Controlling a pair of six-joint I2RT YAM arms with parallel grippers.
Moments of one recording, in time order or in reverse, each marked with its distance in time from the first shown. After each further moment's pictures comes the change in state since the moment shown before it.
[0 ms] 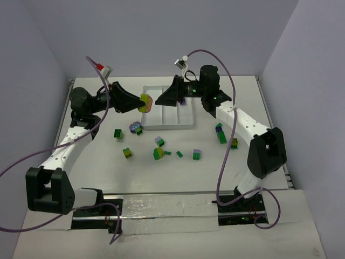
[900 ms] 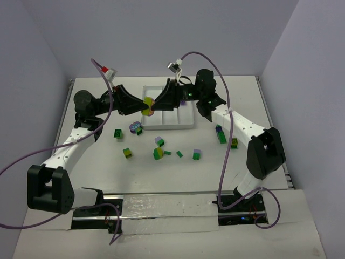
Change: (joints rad) left arm -0.048 0.010 -0.038 0.076 -0.010 -0.087; right arm 0.068 0.000 -0.043 0.197 -0.079 0.080
